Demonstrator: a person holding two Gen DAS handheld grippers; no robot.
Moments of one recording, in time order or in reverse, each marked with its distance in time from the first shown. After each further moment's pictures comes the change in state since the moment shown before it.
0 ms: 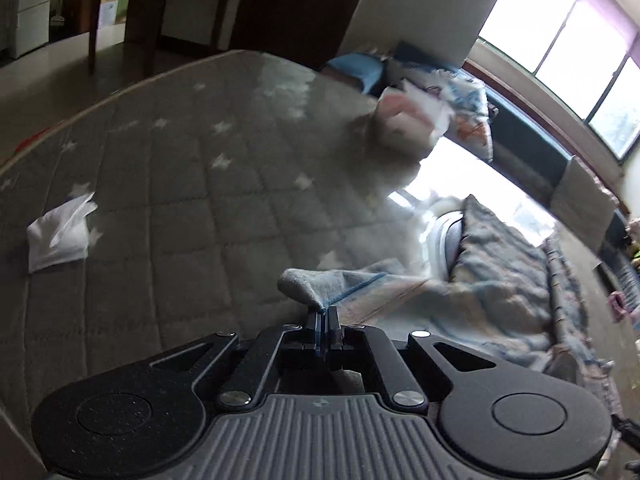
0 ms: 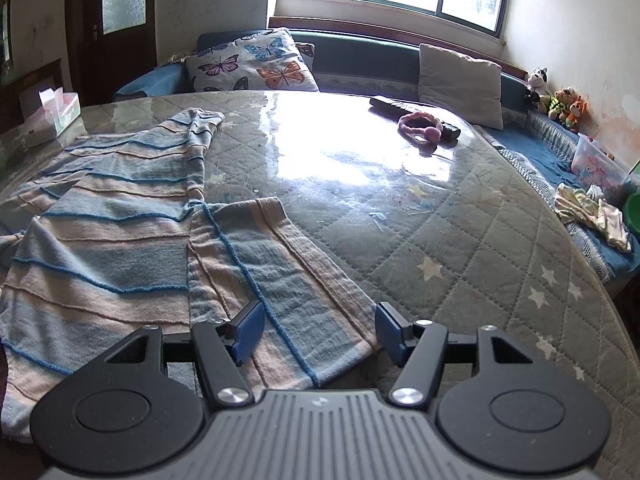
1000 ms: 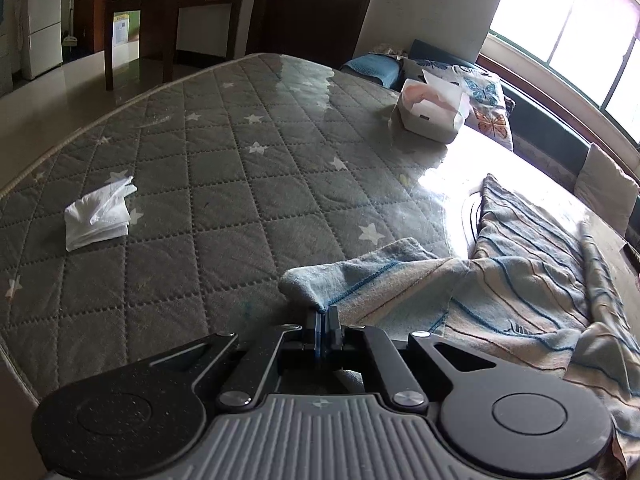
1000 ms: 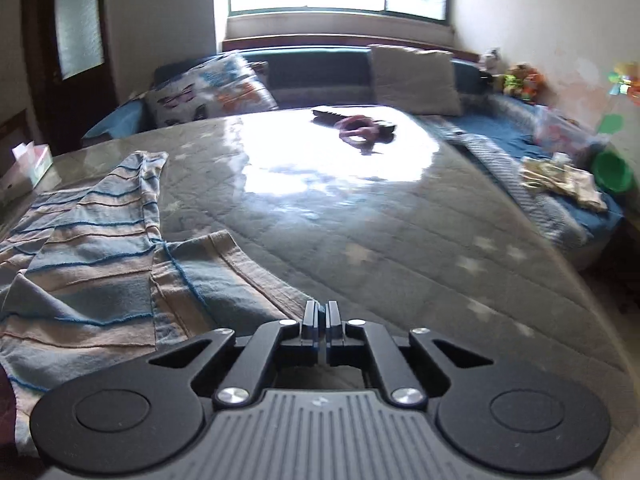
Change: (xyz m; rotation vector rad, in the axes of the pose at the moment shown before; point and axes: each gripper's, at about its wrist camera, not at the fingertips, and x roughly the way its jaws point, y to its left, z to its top) left arm -0.007 0.013 -0.027 0.039 -0.010 0.085; right arm -0.045 -0.049 -0.023 0.180 -0.047 -0.060
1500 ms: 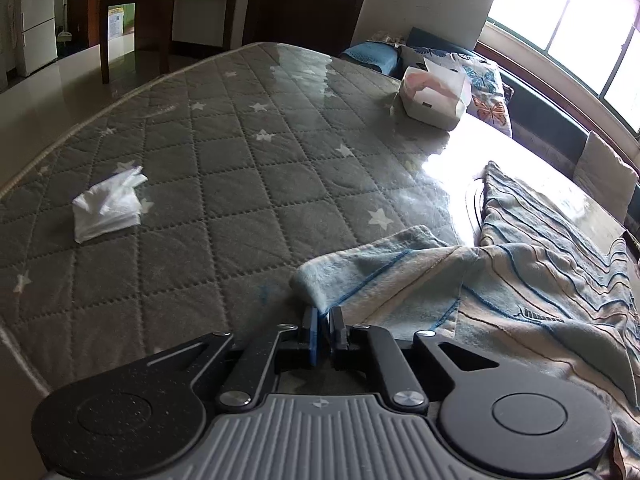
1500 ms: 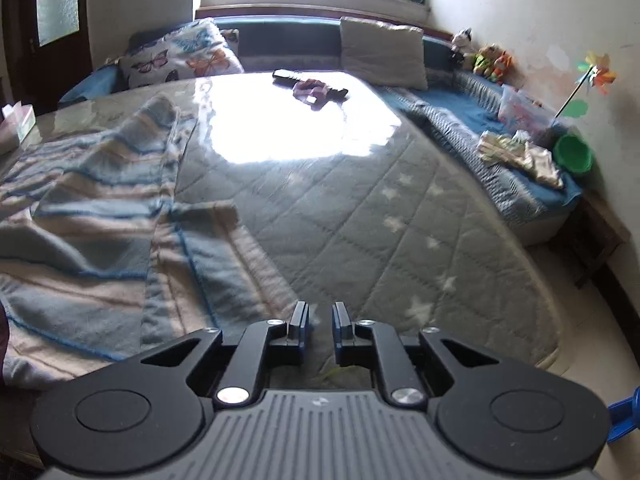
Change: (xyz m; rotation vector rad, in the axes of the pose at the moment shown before) left arm -0.013 0.012 0.003 0.030 0.020 -0.001; right arm -0.053 -0.016 -0.023 -0.031 0.083 -0.098
